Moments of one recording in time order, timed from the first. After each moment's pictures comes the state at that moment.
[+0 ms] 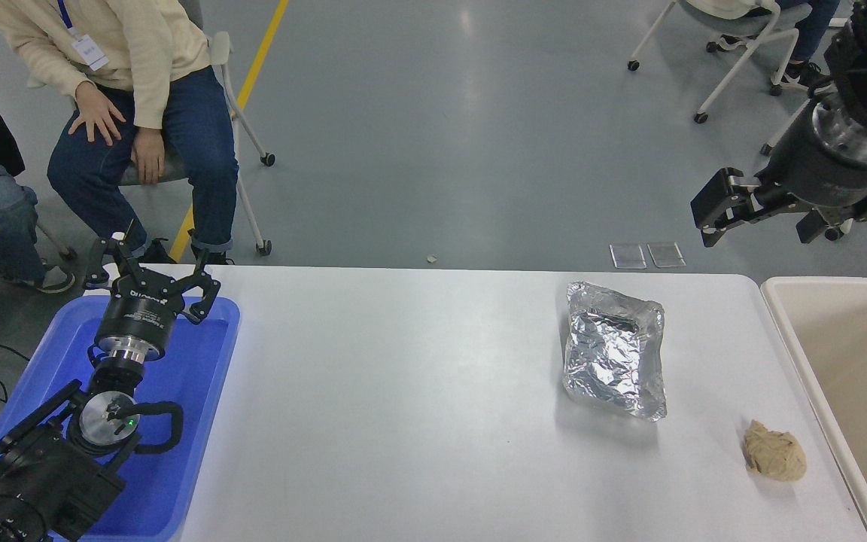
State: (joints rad) left arm -0.52 0.25 -0.99 -0.52 -0.07 -0.60 -0.40; right arm 2.27 -0.42 -1.25 1.31 -0.21 0.79 -0.21
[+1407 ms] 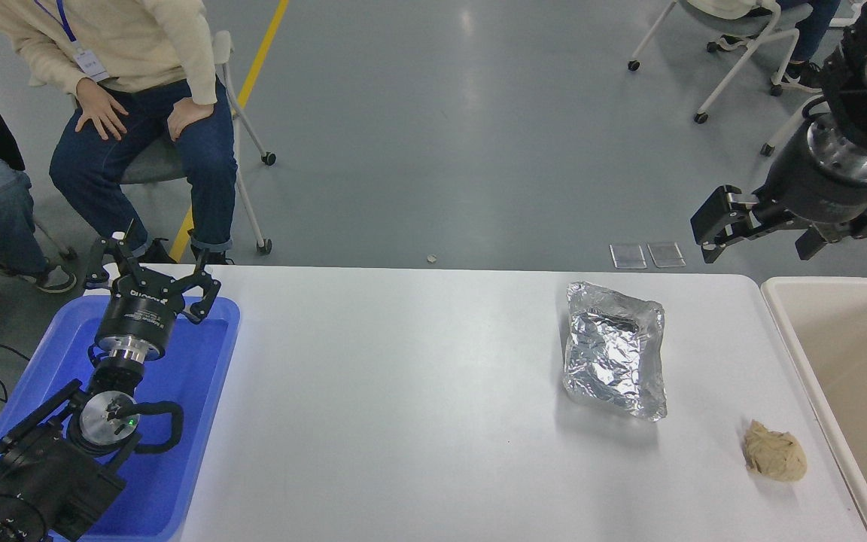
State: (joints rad) left arm -0.52 0.25 -0.99 -0.52 -0.07 -0.60 -0.40; right arm 2.23 -0.43 -1.23 1.31 -0.20 0.79 -0.21
